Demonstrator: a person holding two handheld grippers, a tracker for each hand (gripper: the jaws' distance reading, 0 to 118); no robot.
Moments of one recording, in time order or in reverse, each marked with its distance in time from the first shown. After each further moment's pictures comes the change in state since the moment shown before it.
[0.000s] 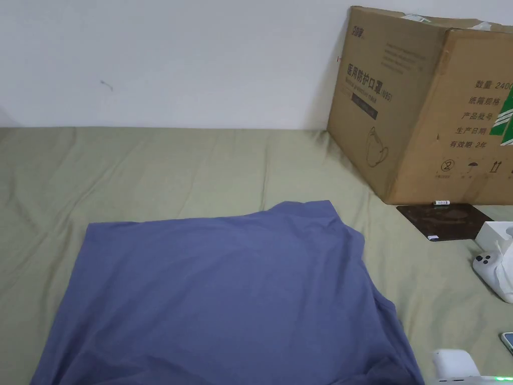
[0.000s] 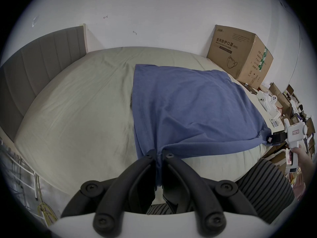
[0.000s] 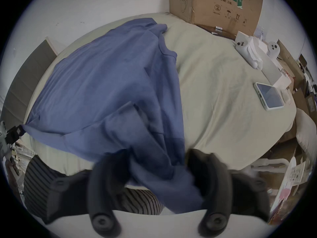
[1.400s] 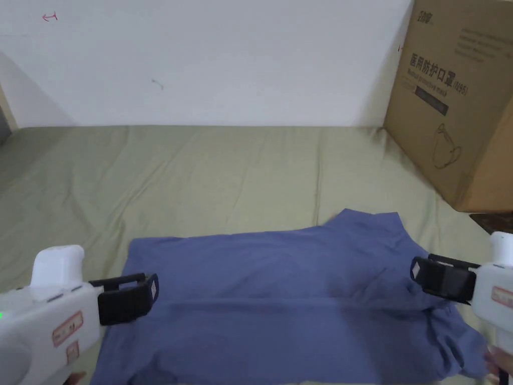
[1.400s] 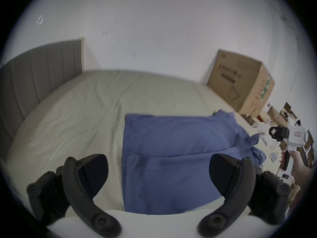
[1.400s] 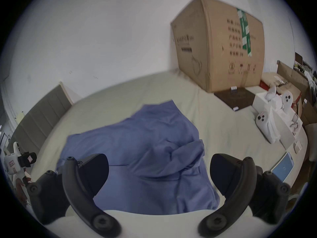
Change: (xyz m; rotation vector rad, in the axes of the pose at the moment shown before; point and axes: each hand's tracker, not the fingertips) left arm -0.006 0.108 -0.041 0.321 -0.060 0.041; right arm -0.065 0.129 0.024 0.566 0.142 -0.059
